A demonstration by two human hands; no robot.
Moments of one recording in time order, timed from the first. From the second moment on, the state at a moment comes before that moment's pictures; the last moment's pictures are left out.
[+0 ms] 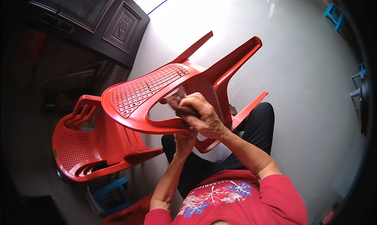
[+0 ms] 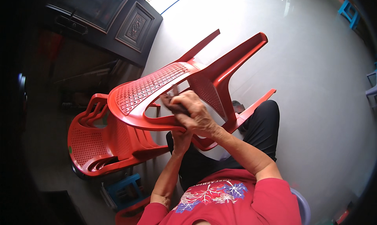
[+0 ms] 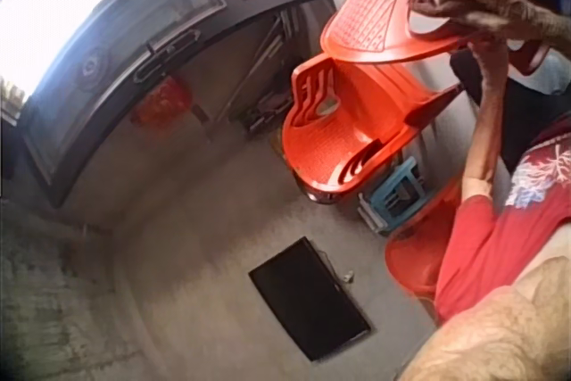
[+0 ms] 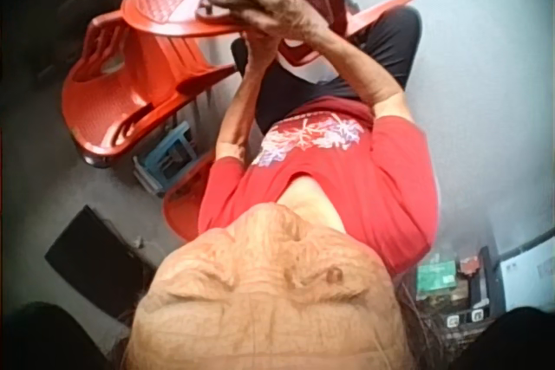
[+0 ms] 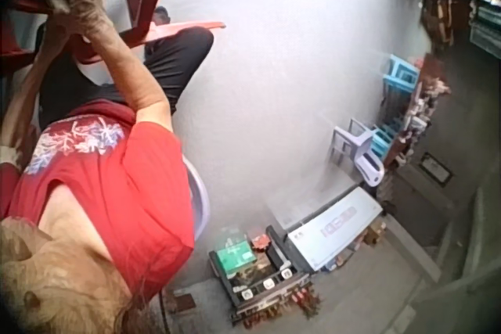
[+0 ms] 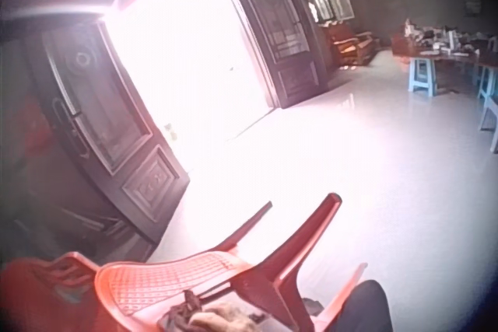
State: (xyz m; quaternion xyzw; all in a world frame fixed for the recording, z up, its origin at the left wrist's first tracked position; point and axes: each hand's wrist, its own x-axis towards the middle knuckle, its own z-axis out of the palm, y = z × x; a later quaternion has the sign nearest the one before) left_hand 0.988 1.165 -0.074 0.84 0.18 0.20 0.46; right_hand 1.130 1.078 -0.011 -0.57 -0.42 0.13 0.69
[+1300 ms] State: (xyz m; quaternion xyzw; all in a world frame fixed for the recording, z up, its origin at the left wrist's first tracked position) left_hand 1.009 1.163 -0.051 0.62 0.27 0.29 0.68; right_hand 1.070 1.030 -0.178 -0.91 -0.33 0.25 0.08
